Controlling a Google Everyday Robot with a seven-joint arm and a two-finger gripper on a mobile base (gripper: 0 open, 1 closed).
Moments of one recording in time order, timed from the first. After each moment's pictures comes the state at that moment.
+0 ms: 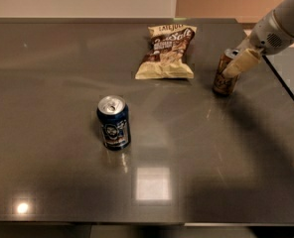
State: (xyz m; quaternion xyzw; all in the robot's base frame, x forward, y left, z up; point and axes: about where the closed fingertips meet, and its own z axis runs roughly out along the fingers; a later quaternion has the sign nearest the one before) arm 0.632 -0.245 0.904 -0.51 0.82 0.09 0.25
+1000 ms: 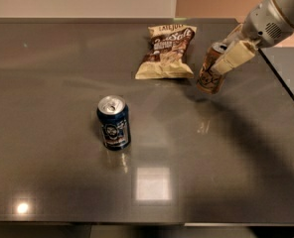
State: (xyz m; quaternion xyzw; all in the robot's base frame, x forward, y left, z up) arm 0.590 -0.189 0.945 -0.56 0.77 0.15 0.27
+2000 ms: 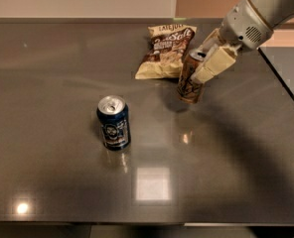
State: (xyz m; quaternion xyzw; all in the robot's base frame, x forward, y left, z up) arm 0.554 -0.128 0.947 -0.62 0.72 0.19 0.25
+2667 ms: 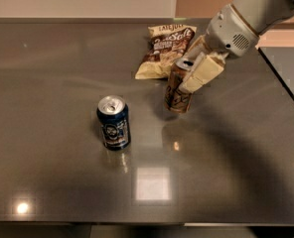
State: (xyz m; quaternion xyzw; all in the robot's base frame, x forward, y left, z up) arm 0.526 -0.093 0.944 -0.66 0.68 0.21 0.24
